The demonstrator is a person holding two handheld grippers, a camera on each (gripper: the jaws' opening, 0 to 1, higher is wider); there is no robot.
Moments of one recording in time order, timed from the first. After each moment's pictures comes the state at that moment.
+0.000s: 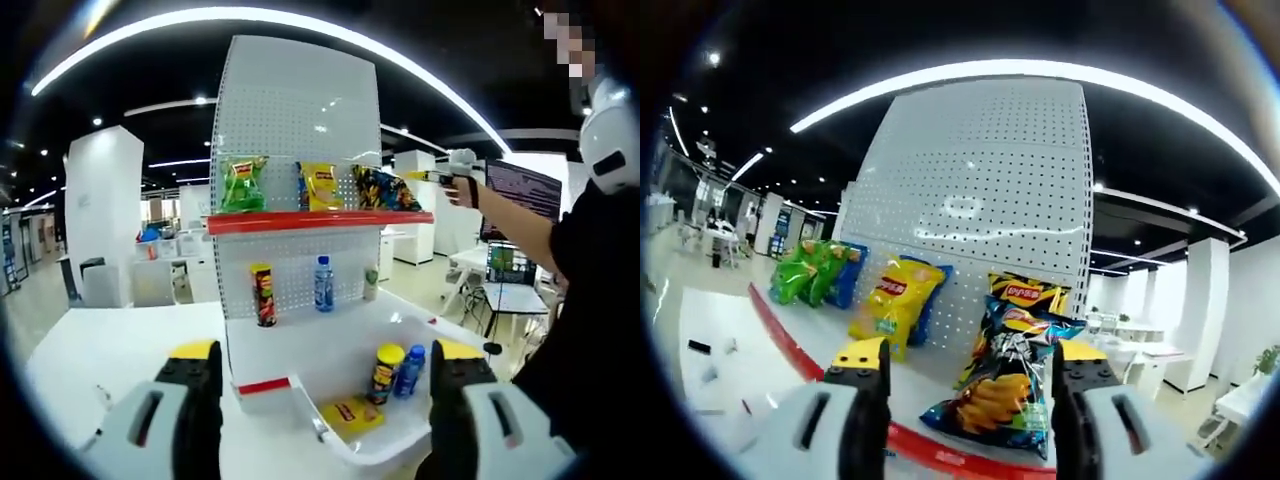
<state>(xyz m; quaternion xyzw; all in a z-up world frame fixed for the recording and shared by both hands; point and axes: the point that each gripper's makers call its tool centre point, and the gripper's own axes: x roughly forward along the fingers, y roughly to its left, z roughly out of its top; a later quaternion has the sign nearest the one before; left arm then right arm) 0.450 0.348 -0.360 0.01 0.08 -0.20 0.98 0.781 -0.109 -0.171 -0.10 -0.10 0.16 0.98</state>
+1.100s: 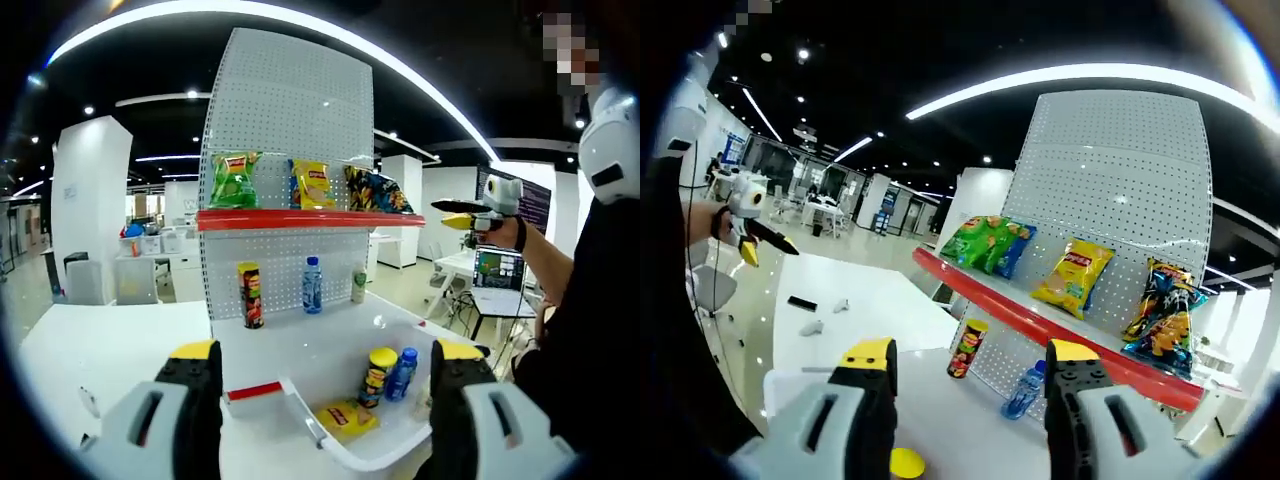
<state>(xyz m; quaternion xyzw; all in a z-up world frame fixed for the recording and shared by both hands) 0.465 0.354 -0.365 -0.01 0.08 -0.24 0.97 0.600 0.038 -0.289 -0.18 -0.05 0.39 0.90</state>
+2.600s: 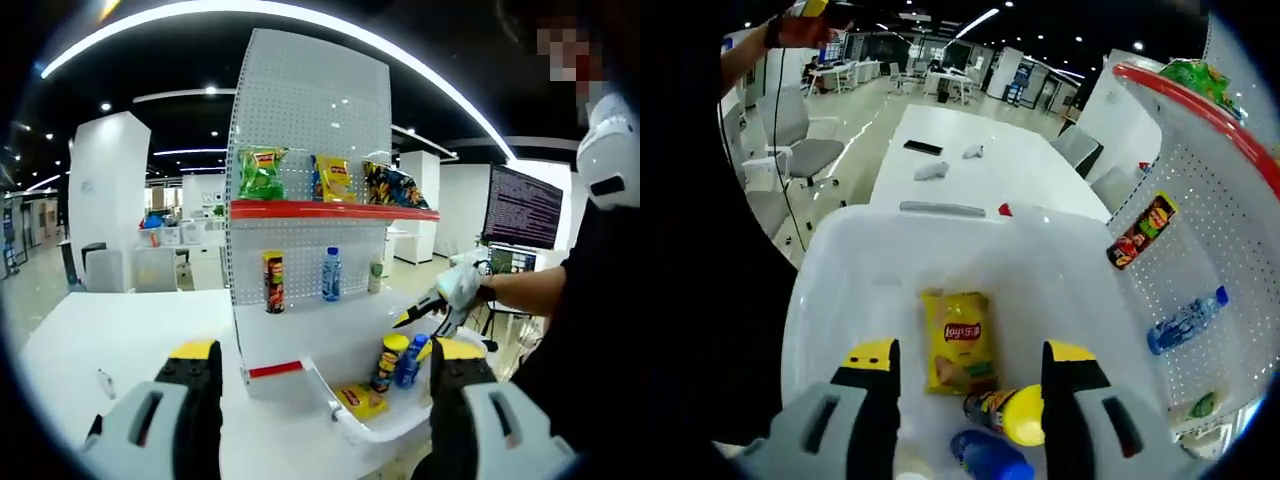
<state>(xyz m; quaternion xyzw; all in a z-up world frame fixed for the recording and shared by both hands) 0.431 0.392 -0.371 -0.01 0.10 -0.20 0.98 0.575 0.169 -0.579 -0.38 0.21 0.55 0.71</state>
